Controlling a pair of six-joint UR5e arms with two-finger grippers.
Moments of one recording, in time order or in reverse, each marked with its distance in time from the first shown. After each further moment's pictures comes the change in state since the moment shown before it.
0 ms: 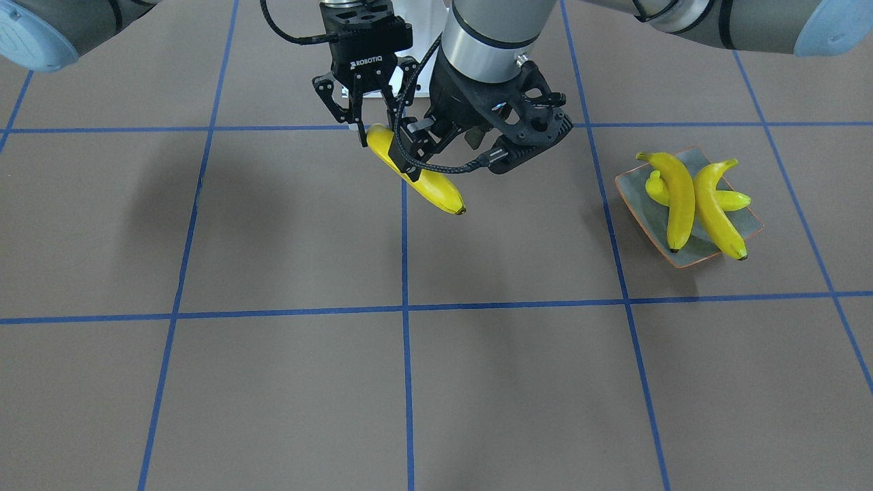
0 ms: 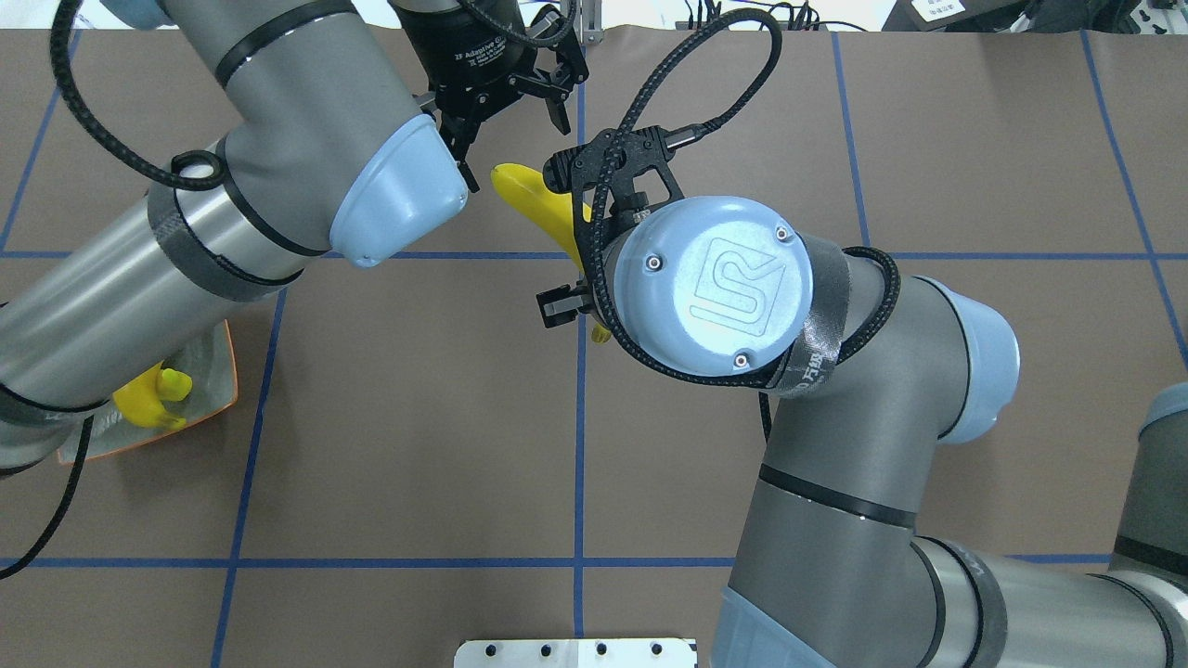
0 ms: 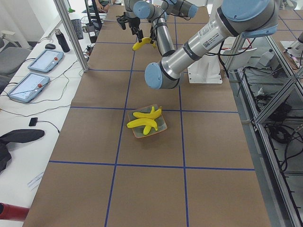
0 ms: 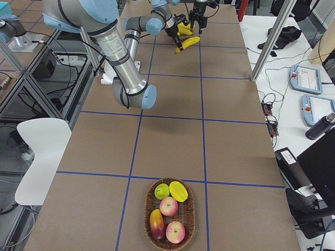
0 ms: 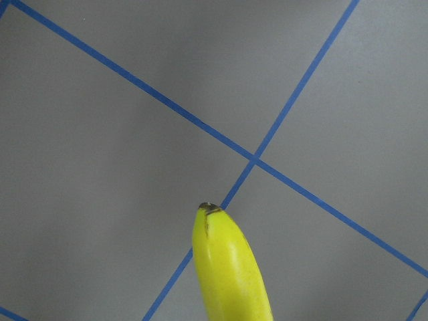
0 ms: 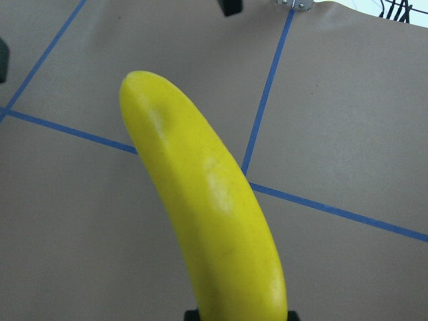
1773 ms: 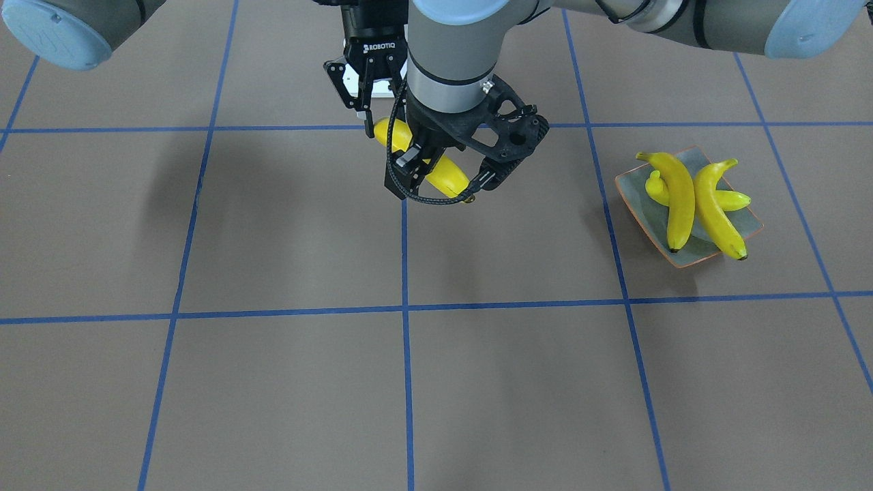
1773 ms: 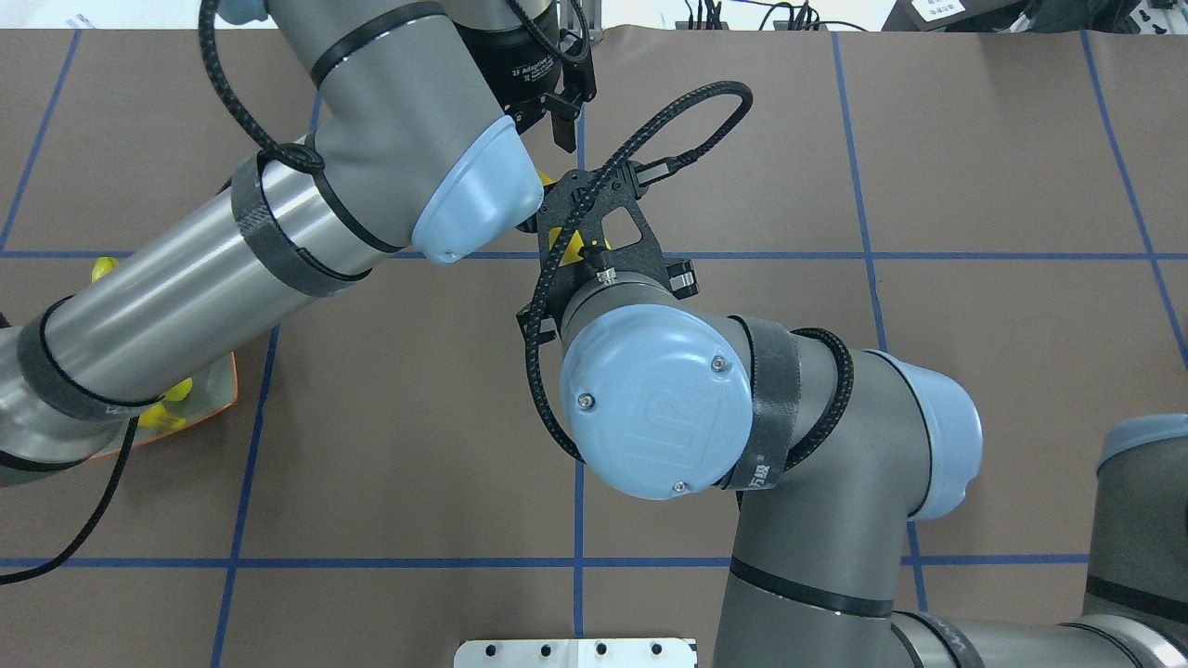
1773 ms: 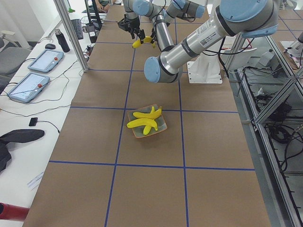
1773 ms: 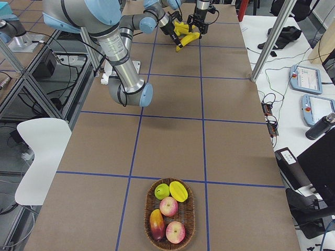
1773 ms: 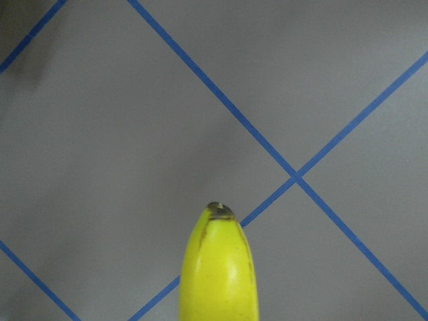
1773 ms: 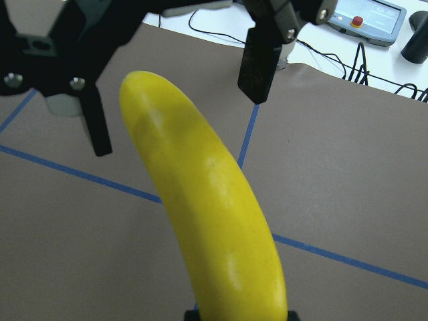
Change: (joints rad) left arm 0.037 -0.075 0.100 0.104 0.034 -0.149; right arm -0.101 0.016 0.015 -0.044 -0.252 0.035
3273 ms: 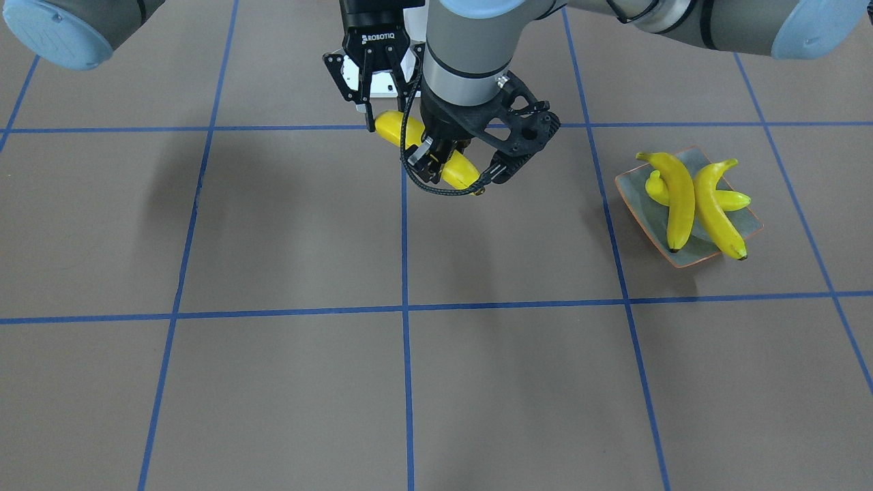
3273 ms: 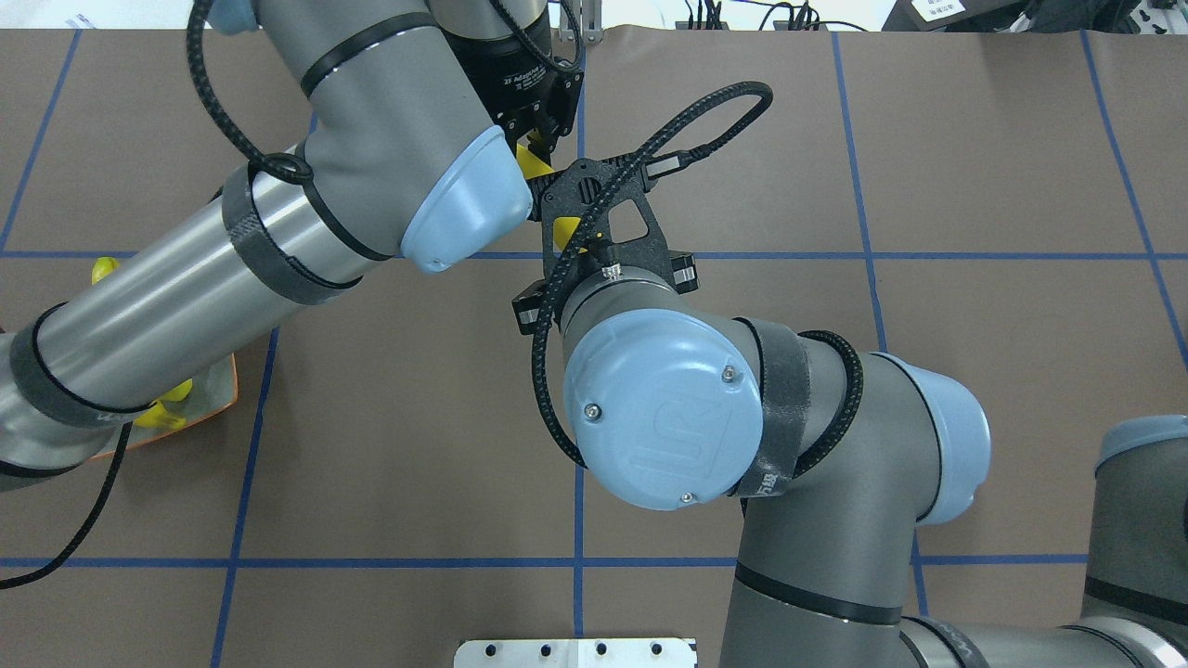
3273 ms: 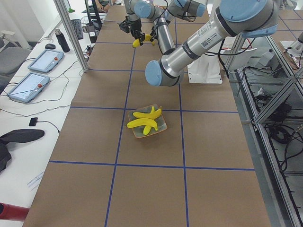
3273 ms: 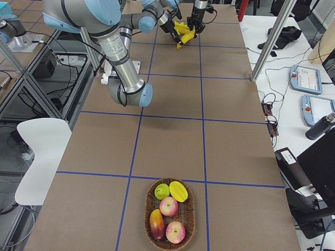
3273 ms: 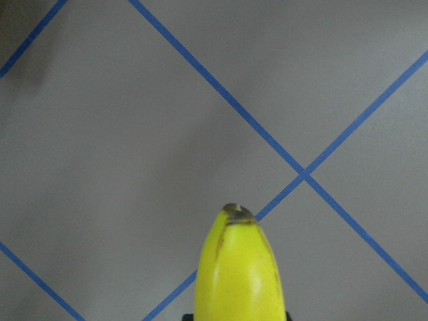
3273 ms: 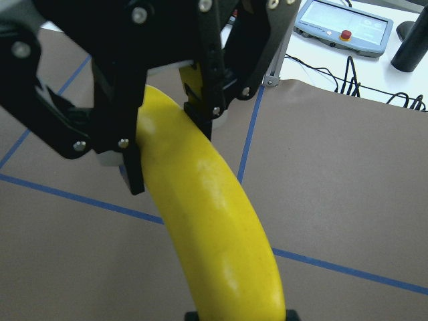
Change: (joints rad) left arm 0.002 0.050 -0.067 0.000 -0.011 0.029; right arm -0.001 -0.005 0.030 0.015 -0.029 0.047
